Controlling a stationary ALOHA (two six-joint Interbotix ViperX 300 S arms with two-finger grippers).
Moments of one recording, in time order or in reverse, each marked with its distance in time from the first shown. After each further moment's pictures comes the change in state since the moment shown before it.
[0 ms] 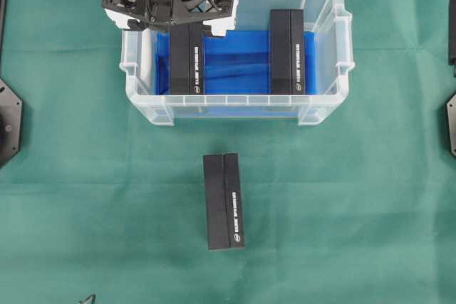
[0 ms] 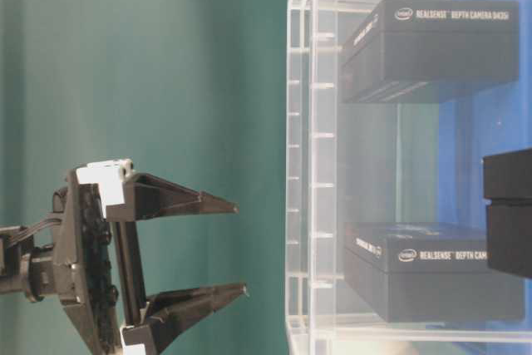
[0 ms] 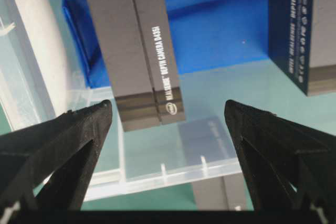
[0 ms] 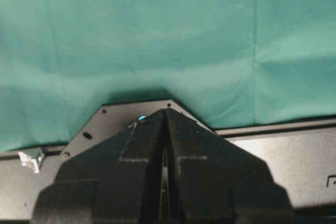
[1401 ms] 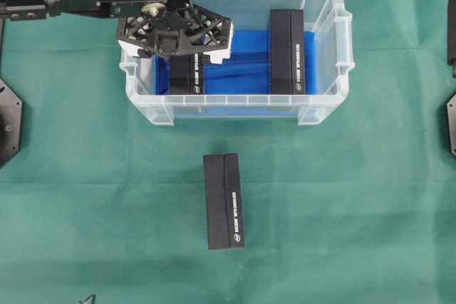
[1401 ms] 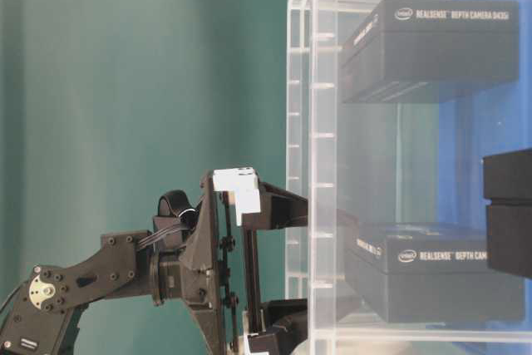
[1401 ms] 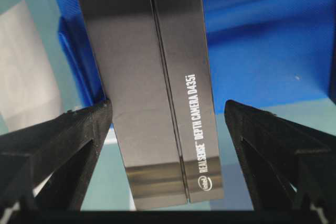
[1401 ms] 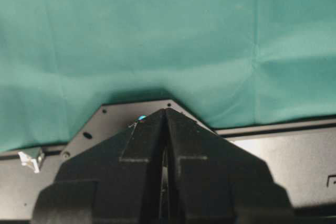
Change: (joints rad) left arm 0.000 0.049 0.238 0.003 -0.253 -0.021; right arm 0.000 0.002 0.000 0.000 0.000 0.000
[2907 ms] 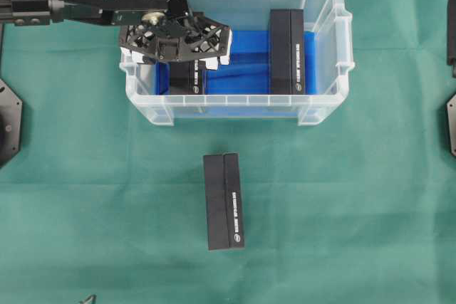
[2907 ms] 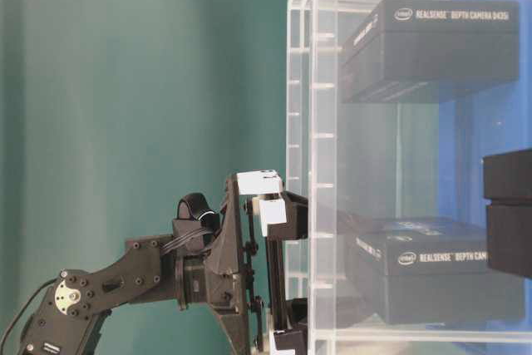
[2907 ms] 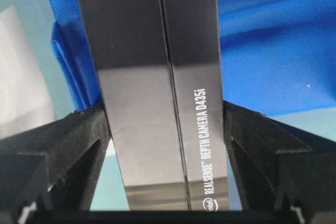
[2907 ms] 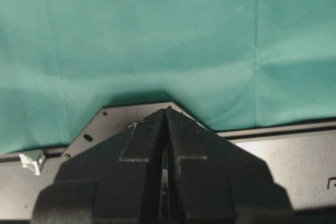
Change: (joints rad) left arm -0.003 0.009 0.054 -0.017 -0.061 0.003; right arm 0.000 0.002 0.000 0.002 -0.008 0.000
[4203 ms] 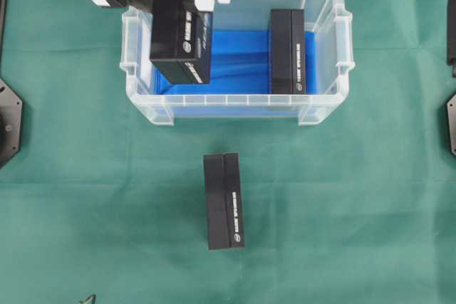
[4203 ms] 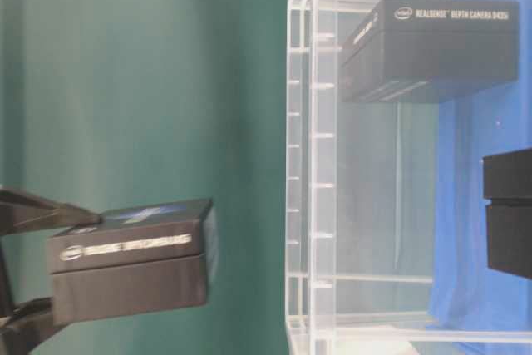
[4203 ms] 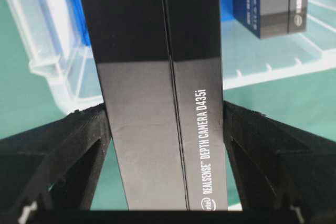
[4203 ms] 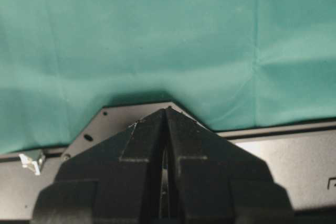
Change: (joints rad) left arm -0.023 -0.071 -0.612 -0.008 0.591 0.005; right arm 0.000 0.000 0.000 0.000 0.000 0.000
